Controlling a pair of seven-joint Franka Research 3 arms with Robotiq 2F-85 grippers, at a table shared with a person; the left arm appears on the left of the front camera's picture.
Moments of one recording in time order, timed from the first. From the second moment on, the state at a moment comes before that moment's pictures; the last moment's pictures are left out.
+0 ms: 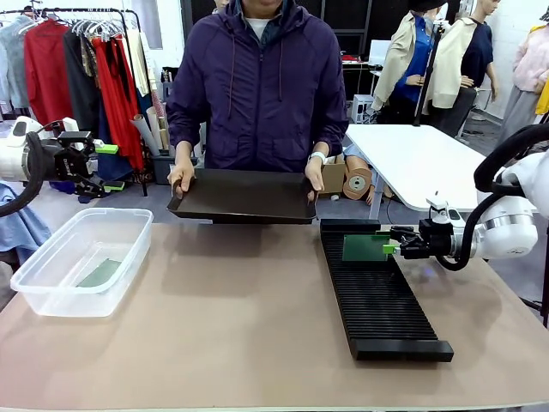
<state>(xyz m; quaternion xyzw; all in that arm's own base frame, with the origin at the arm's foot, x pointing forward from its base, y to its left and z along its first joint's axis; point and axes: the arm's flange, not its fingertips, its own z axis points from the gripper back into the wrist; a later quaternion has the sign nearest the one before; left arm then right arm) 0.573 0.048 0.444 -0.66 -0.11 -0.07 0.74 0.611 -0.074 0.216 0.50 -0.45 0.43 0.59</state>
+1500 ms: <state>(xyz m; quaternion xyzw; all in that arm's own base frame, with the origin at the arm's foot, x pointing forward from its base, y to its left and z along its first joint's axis) 0.573 0.048 0.444 -0.66 -0.11 -0.07 0.74 0.567 -0.032 0.377 0.61 -0.32 0.30 0.66</state>
